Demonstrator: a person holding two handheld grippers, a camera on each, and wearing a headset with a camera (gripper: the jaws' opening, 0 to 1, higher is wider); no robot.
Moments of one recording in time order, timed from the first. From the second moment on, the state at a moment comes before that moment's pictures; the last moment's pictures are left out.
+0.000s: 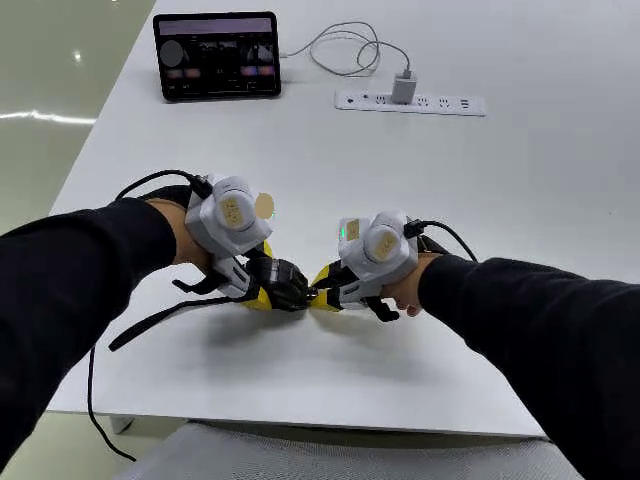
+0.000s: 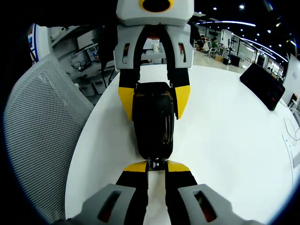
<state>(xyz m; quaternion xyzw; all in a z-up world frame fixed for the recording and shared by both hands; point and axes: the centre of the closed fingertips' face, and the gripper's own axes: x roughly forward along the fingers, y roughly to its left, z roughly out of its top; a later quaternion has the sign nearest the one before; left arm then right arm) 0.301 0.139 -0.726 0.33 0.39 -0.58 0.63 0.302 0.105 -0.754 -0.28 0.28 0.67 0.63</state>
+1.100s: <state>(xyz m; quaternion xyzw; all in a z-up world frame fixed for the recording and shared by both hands) 0.300 0.138 -0.726 0.32 0.39 -0.58 0.64 0.303 0.066 -0.757 -0.28 0.30 0.65 0.63</state>
